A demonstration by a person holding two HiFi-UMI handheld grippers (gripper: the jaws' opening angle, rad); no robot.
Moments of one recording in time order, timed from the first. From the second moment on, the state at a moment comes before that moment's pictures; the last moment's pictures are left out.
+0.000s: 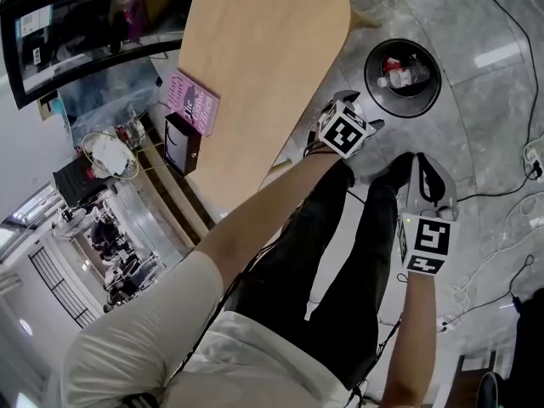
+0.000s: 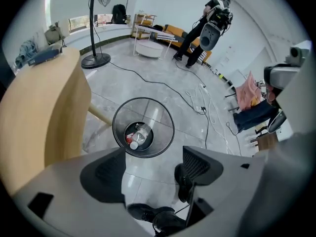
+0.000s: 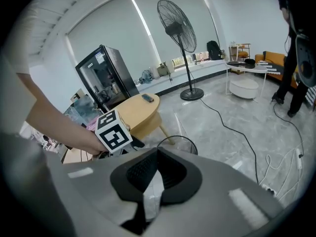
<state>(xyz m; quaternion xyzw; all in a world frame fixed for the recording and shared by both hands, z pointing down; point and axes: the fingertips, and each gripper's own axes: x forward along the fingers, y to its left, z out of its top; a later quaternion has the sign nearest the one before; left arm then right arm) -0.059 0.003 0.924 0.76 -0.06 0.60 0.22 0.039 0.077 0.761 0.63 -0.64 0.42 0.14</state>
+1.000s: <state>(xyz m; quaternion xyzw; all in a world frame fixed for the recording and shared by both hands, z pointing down) -0.064 -0.034 0.693 0.84 -0.14 0.45 0.27 0.057 0.055 0.614 0.63 -0.67 0.36 0.16</state>
